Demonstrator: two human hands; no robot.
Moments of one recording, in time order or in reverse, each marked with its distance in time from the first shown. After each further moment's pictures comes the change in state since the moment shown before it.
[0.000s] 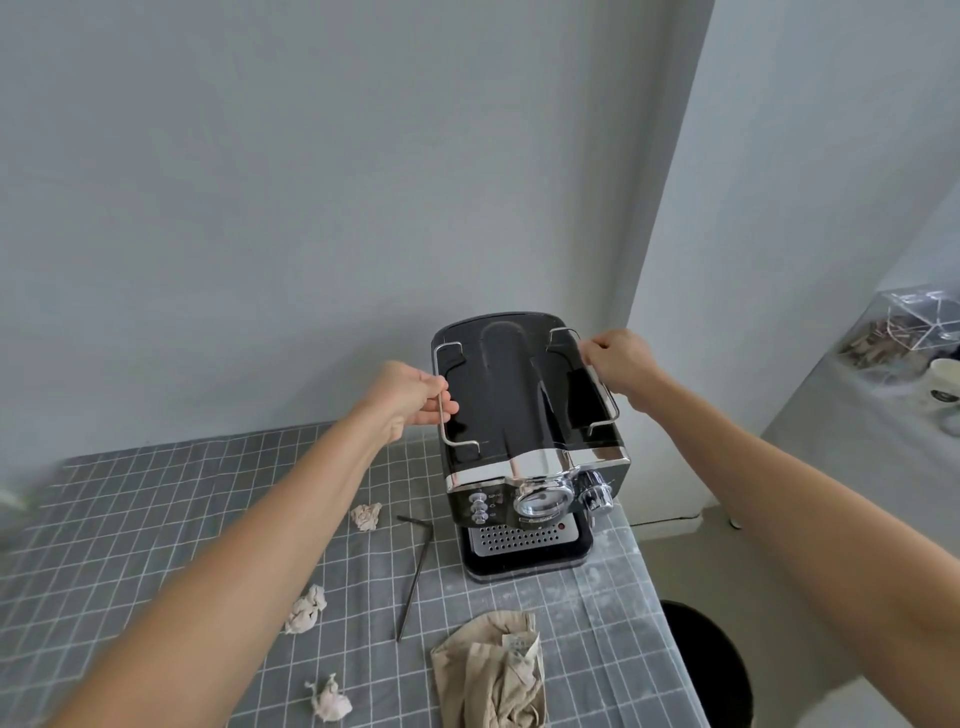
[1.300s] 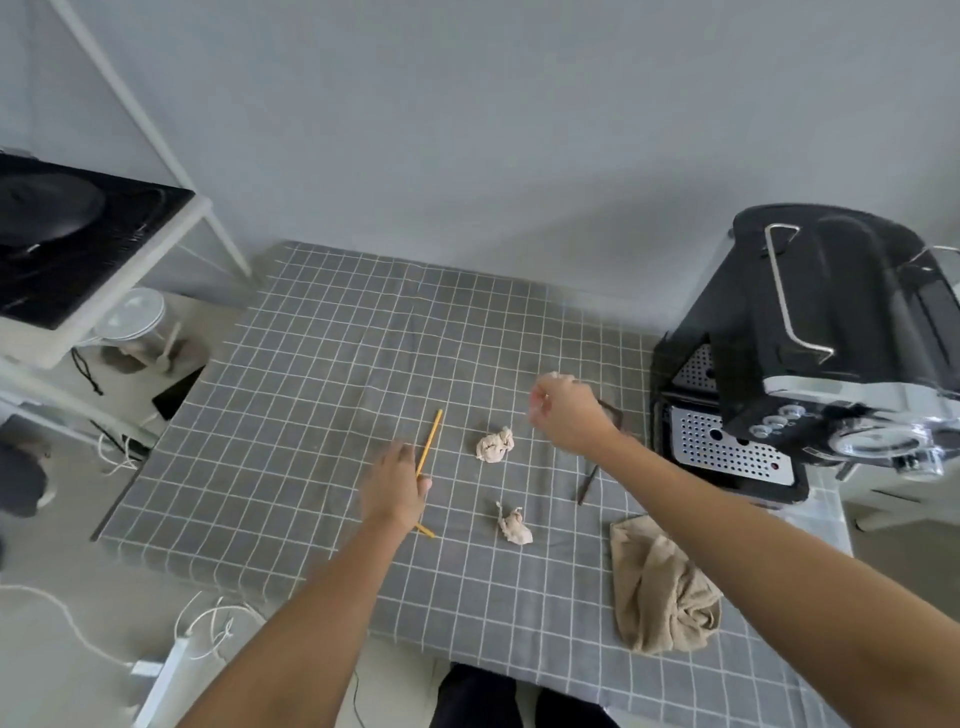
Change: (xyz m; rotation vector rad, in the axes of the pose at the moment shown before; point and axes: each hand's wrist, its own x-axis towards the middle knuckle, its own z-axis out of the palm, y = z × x) left_hand -0.092 -0.372 -0.207 0.965 0.335 -0.110; right_hand -0.169 -0.051 0.324 -0.491 -0.598 -0.387
